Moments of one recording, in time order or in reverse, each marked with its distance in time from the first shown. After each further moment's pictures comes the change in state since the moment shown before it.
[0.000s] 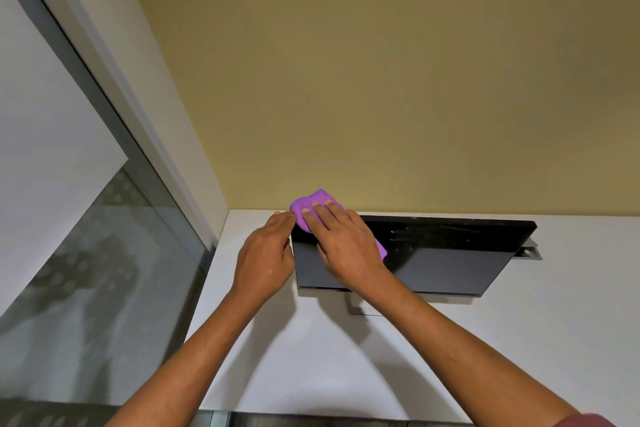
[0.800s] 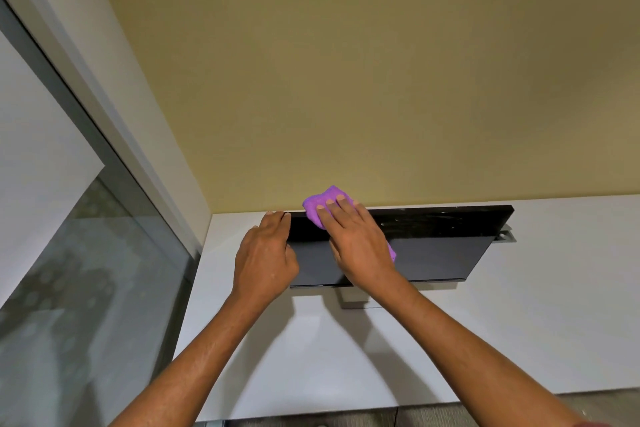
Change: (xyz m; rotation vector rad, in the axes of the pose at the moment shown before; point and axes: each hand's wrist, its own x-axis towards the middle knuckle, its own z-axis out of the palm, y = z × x) left_hand 0.001 -0.003 0.008 0.093 -0.071 0.034; right_hand -0.025 0.017 0.000 -0.026 0.133 0.111
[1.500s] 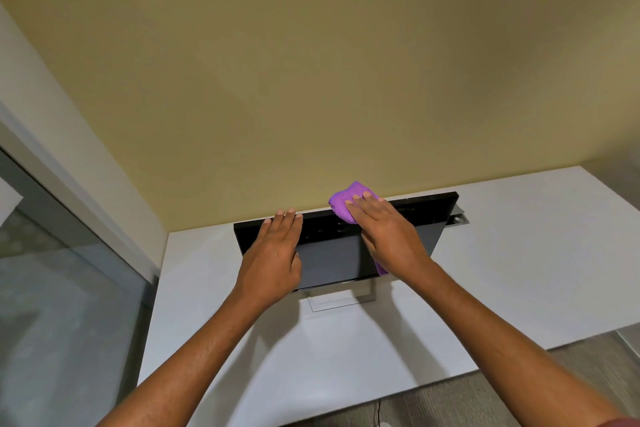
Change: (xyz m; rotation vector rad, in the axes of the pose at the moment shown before) left_hand 0.024 0.057 0.032 -0.024 -0.143 0.298; right_hand -0.061 0.122 -0.035 0.035 0.005 0.082
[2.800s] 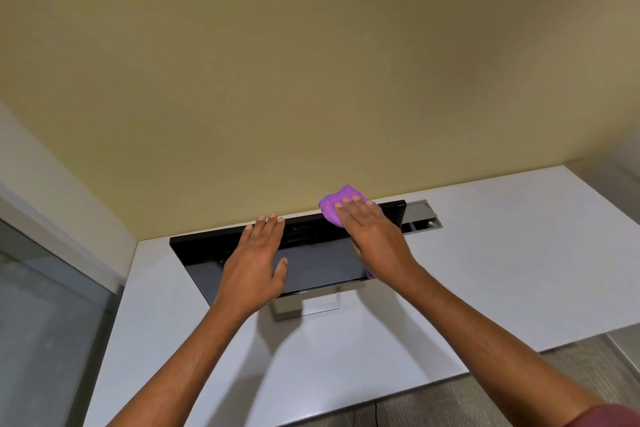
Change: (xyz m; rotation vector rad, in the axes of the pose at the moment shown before) left_hand 0.038 0.075 0.038 0.016 -0.012 -0.042; right_hand -0.035 0.090 -0.022 -0.108 0.050 -0.029
